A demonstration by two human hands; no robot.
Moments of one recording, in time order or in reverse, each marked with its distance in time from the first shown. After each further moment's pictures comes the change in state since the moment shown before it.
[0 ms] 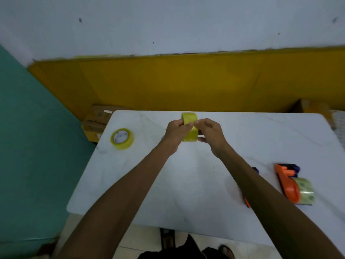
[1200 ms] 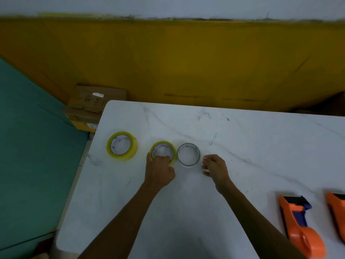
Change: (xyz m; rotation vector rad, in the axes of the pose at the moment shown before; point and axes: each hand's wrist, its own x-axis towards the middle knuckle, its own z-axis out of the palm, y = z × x) left_hand 0.147 -0.196 -0.116 1.089 0.081 0.319; right_hand 0.117 0.153 0.087 -0.145 0.169 0.439
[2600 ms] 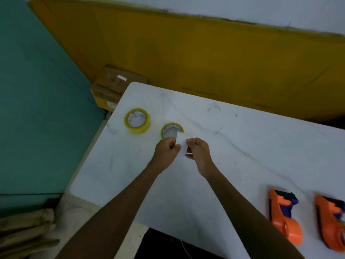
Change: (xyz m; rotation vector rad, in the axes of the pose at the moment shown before) left_hand -0.055 0.045 -0.058 -0.804 -0.014 -0.365; right_hand -0.073 -0.027 0.033 0.109 -0.286 -0.122
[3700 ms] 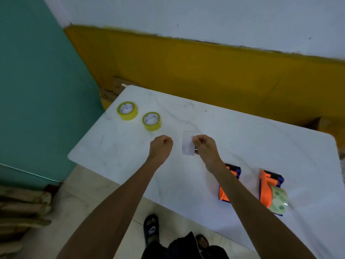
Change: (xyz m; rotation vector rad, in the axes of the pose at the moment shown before) left_hand -0.161 0.090 0.111 -0.040 0.280 -0.158; right_hand -0.126 0.005 -0.188 -0.188 -0.081 -0.295
